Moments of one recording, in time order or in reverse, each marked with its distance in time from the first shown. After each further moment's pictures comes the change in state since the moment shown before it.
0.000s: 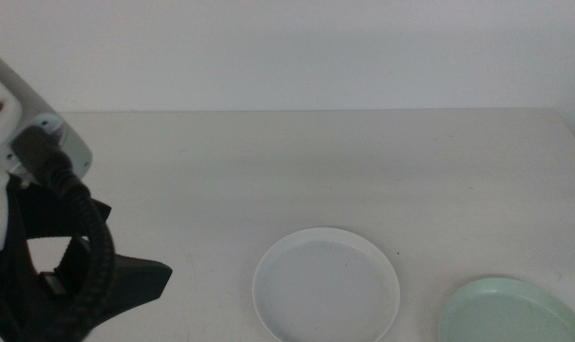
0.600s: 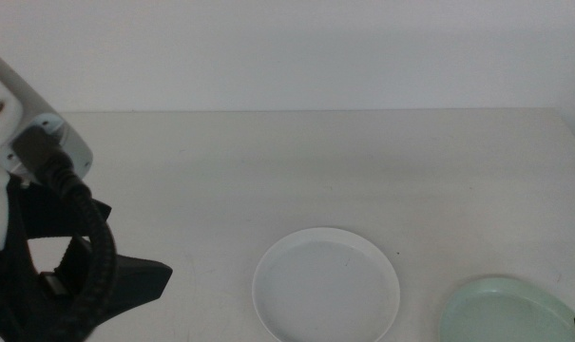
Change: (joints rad) left arm 0.000 0.000 0.000 0.000 0.000 0.000; right arm -0.169 0.436 -0.001 0.017 0.005 -0.075
